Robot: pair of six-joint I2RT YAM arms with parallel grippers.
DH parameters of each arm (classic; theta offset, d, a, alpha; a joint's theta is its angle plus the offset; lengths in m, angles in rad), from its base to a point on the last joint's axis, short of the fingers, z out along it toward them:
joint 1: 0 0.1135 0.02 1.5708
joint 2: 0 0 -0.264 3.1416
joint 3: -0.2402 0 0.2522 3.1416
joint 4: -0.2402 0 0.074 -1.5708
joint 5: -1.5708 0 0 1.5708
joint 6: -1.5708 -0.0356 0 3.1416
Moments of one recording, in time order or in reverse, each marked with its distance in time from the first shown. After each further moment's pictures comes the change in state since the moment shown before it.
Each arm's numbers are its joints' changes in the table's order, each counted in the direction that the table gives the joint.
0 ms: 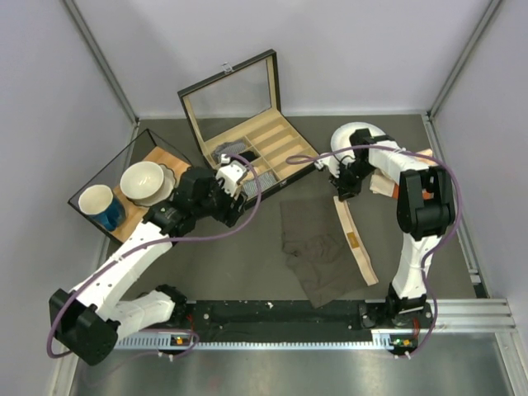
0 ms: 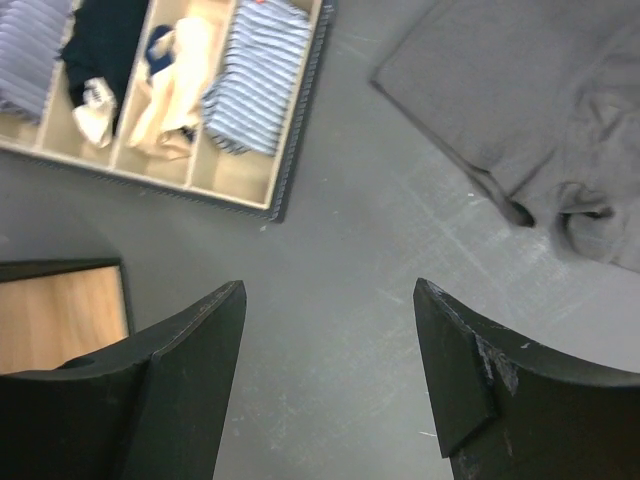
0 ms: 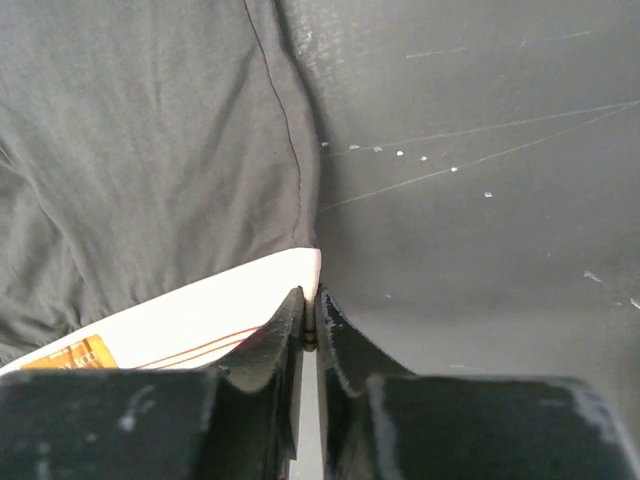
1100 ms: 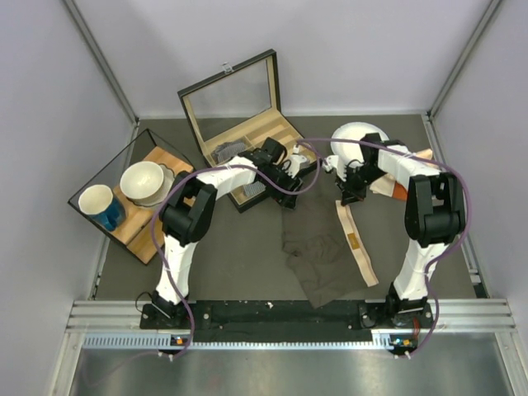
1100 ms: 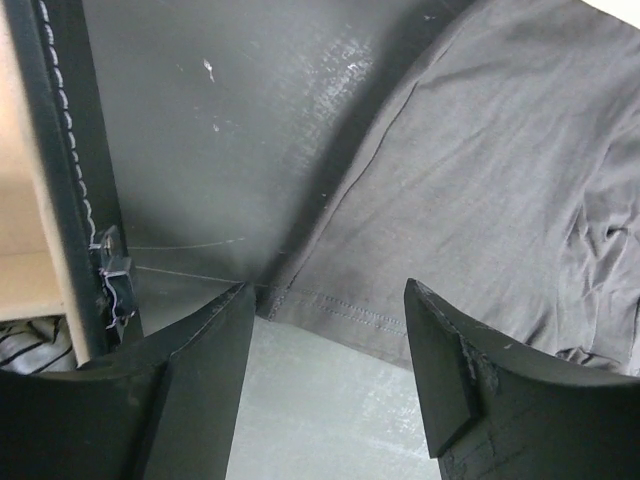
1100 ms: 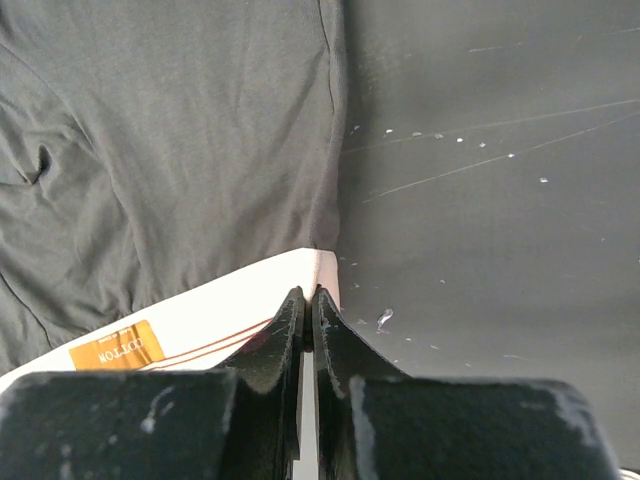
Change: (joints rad) left arm -0.066 -1.077 -0.685 -0.037 -0.385 -0.029; right arm -0.044 0.090 0.103 -0.010 0.117 0.057
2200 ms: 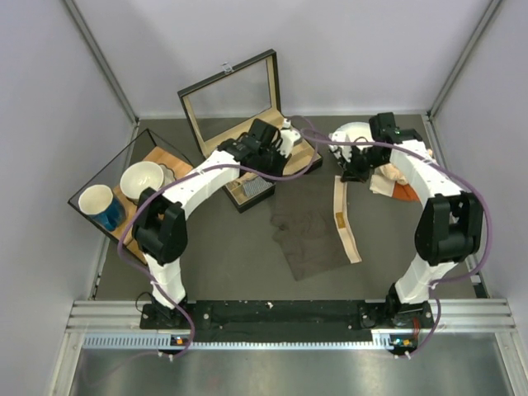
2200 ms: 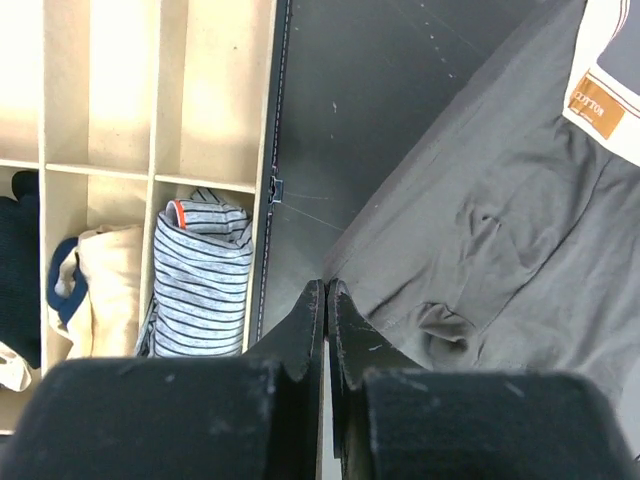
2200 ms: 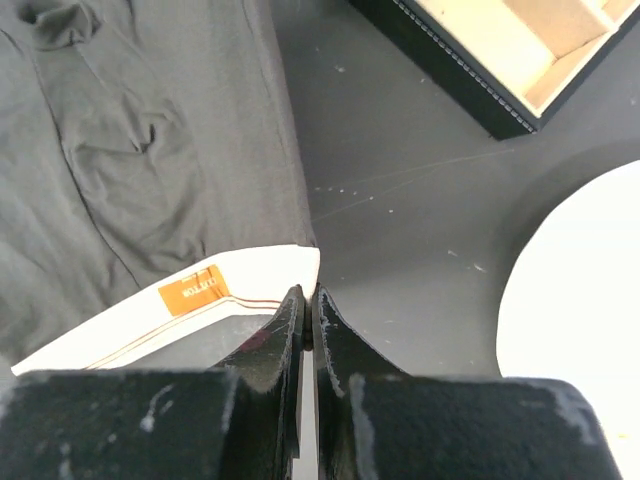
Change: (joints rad) left arm -0.017 0.251 -0.025 -0.076 0.279 0.041; right arm 0.000 0.166 -0.088 0.034 0.027 -0.082
